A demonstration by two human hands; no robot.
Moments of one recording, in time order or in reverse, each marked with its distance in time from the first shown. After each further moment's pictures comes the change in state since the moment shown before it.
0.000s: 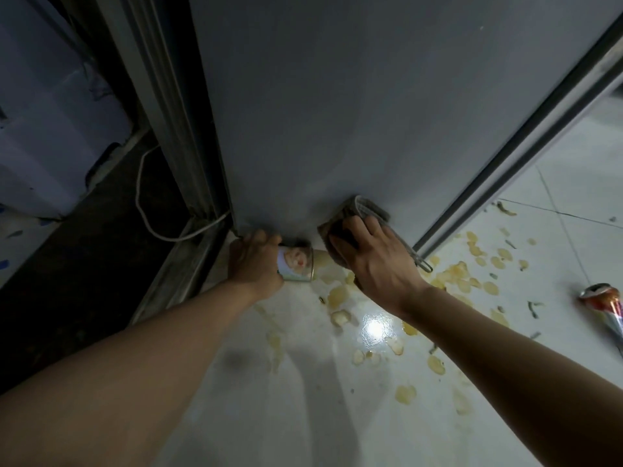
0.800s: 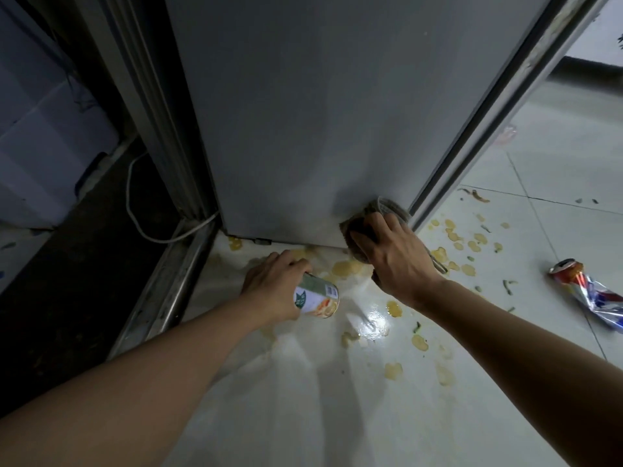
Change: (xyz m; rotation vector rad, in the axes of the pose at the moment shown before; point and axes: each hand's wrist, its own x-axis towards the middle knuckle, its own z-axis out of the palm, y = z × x) left_hand -0.049 0.039 -0.002 0.071 -0.142 0.279; right_hand -0.041 0.021 -0.020 -0.066 -0.137 0.148
